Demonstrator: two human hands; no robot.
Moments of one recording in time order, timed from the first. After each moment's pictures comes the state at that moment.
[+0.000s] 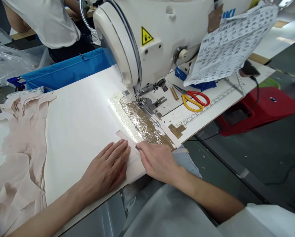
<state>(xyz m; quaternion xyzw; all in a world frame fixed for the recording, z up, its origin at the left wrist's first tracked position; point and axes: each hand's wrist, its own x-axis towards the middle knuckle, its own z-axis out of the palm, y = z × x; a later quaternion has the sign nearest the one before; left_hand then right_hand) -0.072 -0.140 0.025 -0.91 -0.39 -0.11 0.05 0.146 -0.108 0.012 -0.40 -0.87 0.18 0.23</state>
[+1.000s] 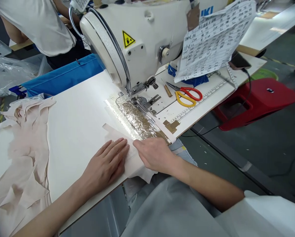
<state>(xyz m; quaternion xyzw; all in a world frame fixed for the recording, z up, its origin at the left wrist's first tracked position) -0.075 -0.137 0.023 -0.92 -0.37 -0.11 0.06 0.152 -0.101 0.021 -0.38 -0.91 0.15 0.11</state>
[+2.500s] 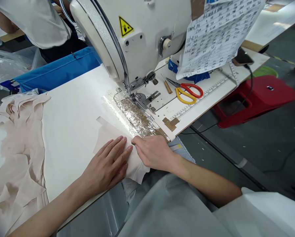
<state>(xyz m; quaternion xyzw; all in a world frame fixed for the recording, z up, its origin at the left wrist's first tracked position) -0.062 -0.143 0.025 -0.93 -0.35 -0.12 0.05 0.154 -0.101 0.013 -0.38 -0.89 0.19 0.16</state>
